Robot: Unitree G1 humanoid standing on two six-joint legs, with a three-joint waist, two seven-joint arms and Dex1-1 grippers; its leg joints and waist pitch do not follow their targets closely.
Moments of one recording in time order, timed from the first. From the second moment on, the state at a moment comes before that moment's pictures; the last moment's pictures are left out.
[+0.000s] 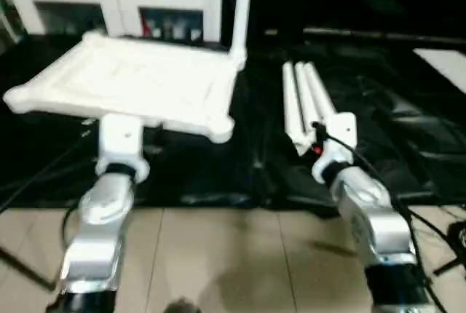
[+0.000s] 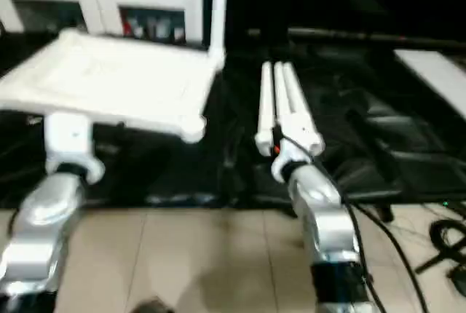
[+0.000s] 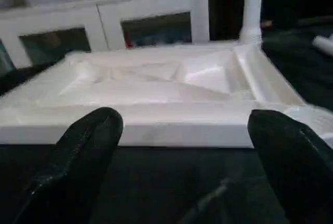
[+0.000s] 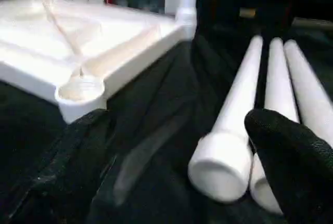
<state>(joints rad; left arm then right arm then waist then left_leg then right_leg) -0.16 0.17 0.05 -0.19 0.06 0.37 -0.05 -0.28 -0.10 -0.04 0.08 0.10 0.35 0.27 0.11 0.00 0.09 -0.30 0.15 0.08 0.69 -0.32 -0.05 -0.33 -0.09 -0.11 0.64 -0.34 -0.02</state>
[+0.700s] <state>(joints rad) -0.15 0.17 0.06 -0.20 0.06 0.38 -0.06 -0.29 -0.15 0.05 0.01 0.10 0.39 0.33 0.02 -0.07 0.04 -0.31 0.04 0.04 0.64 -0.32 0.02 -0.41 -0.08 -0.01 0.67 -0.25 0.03</state>
